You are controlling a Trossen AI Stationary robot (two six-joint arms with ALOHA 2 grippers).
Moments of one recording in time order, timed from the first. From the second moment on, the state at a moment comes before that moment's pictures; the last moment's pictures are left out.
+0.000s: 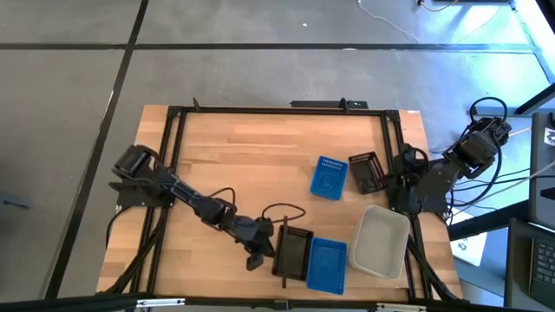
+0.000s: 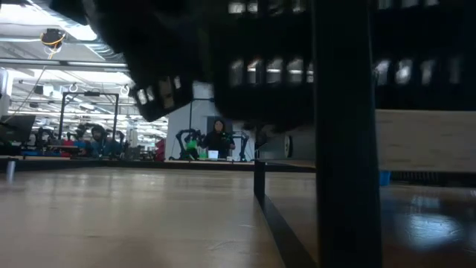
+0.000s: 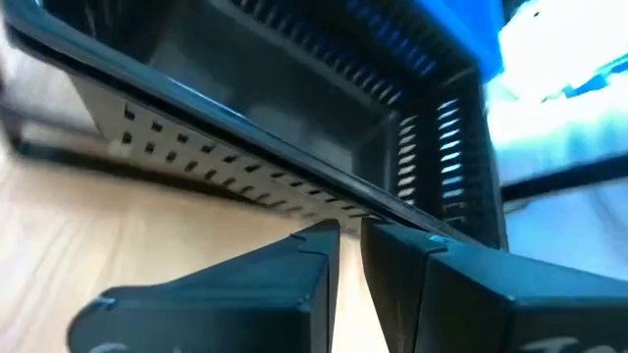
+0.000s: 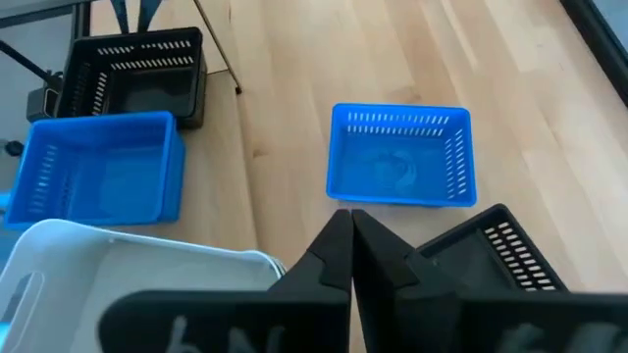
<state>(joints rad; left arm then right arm) -0.44 1.77 0.93 0.33 0.03 -0.78 0.67 0.84 1.24 -1.40 0.47 0.77</state>
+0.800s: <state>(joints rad) -0.39 1.77 0.93 0.39 0.00 -0.73 0.67 0.84 1.24 -1.41 0.47 0.79</state>
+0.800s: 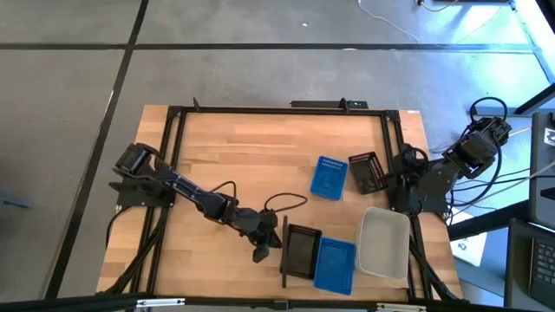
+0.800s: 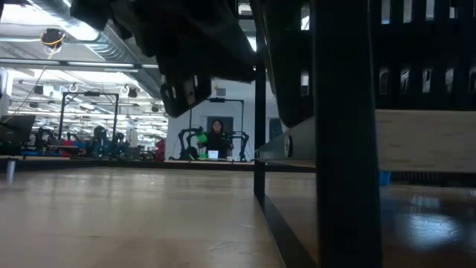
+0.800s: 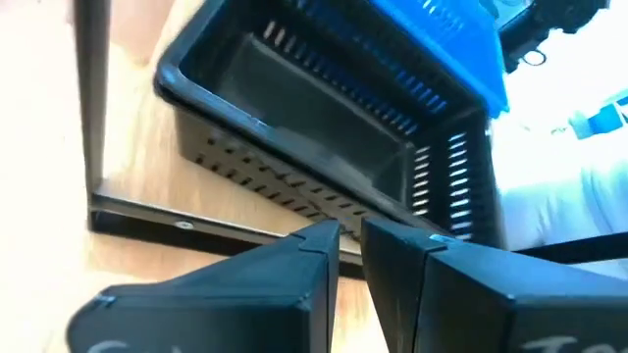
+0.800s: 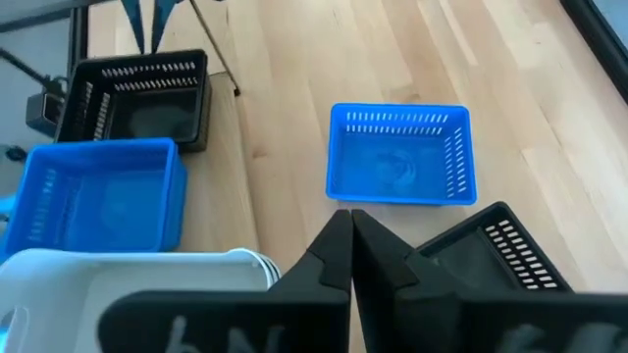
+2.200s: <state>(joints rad) -0.26 1.21 0.94 -0.09 -0.34 -0.33 -0.26 1.21 1.24 -1.40 0.18 0.79</state>
